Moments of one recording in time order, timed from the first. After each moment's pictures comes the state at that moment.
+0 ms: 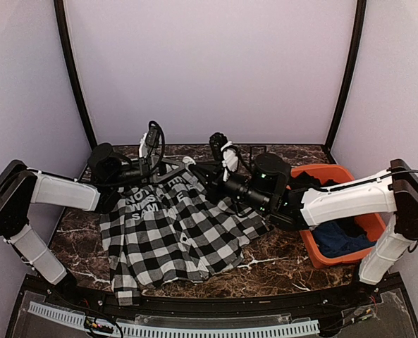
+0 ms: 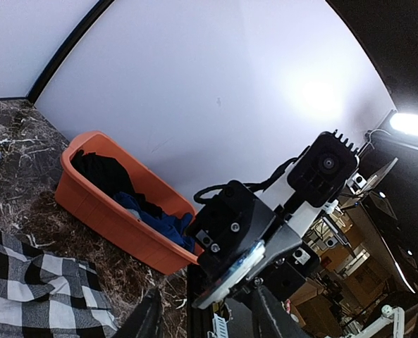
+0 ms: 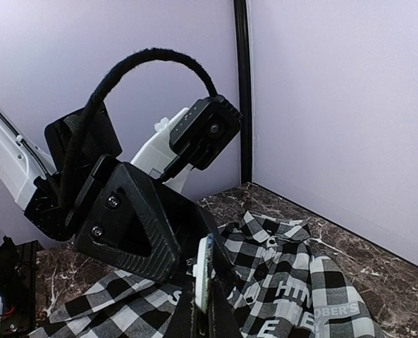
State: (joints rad) left arm -0.53 1.58 0.75 1.08 0.95 -0.97; right arm 1.07 1.63 0.97 0.73 0.03 0.05
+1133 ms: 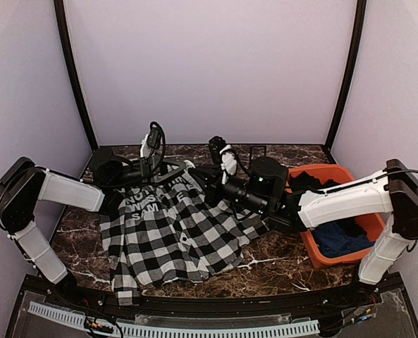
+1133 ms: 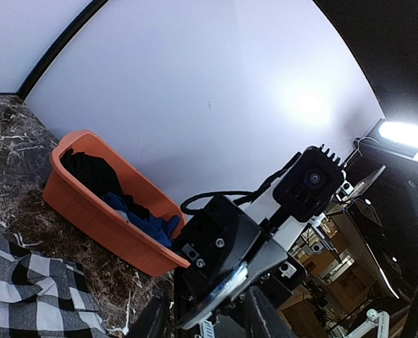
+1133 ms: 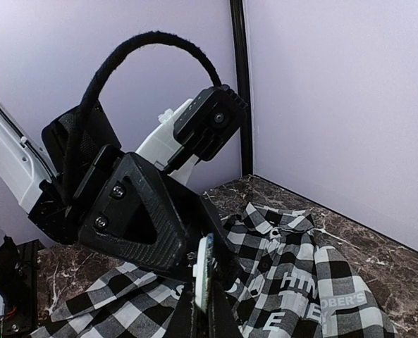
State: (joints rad) left arm -0.53 1.64 0.75 1.22 0.96 -1.08; right arm 1.08 1.65 0.97 0.74 0.04 0.08
